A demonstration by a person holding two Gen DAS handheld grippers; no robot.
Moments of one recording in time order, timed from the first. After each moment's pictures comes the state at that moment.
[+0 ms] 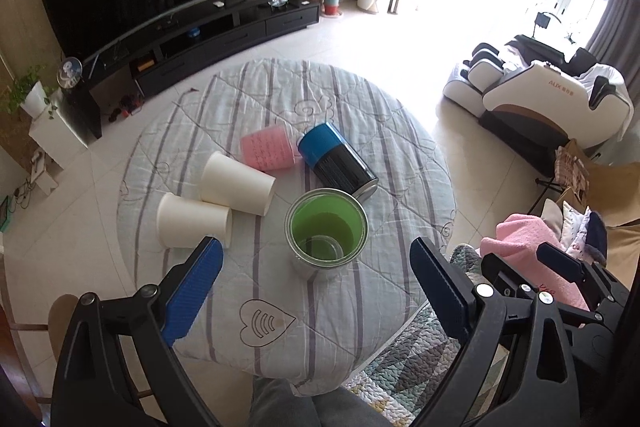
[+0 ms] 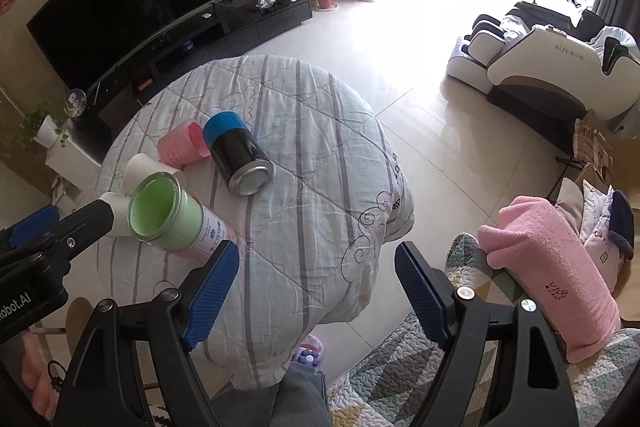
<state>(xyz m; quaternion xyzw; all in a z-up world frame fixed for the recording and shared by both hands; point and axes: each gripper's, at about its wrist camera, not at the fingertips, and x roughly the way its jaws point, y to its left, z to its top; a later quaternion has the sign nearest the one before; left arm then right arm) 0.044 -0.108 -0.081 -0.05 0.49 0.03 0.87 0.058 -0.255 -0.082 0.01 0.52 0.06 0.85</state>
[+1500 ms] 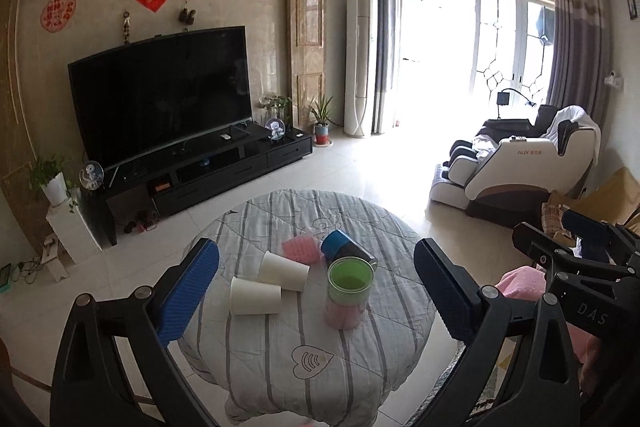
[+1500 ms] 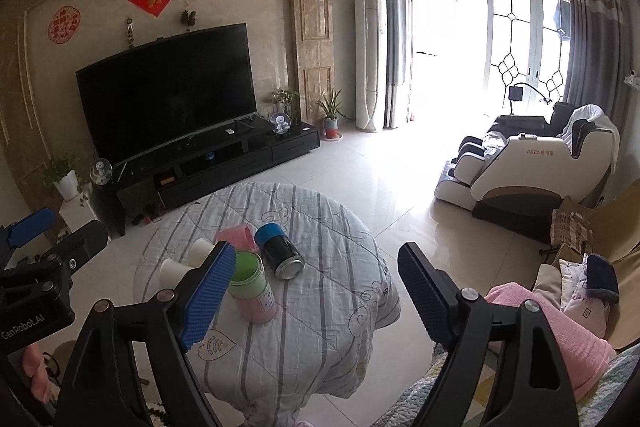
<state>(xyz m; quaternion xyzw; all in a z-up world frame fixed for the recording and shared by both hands) -0.102 -0.076 0.017 -0.01 0.26 0.02 0.97 -0.069 -0.224 0.031 -0.01 0.29 0.06 0.95</state>
